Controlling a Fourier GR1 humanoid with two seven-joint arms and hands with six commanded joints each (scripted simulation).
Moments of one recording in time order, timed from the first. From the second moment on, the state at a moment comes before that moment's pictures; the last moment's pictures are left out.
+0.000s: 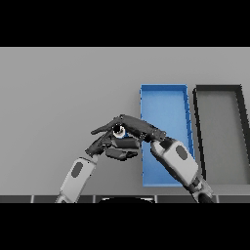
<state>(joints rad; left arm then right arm) -0.21 0.00 -0.37 -1.57 -0.16 -0.40 0.07 -0.63 -0.12 0.38 -1.82 -0.44 0.33 0.48</state>
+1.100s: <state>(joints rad) -0.20 0.01 -0.38 -1.58 -0.17 -0.40 0.09 -0.91 -0.38 -0.11 -1.45 -0.48 0.23 0.54</state>
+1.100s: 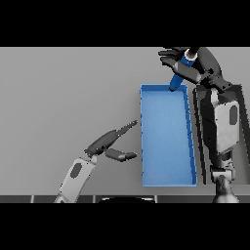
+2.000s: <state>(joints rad) -0.16 0.02 -0.39 -1.62 -0.16 -0.41 0.11 -0.46 -0.65 0.30 -1.54 -0.48 -0.23 0.59</state>
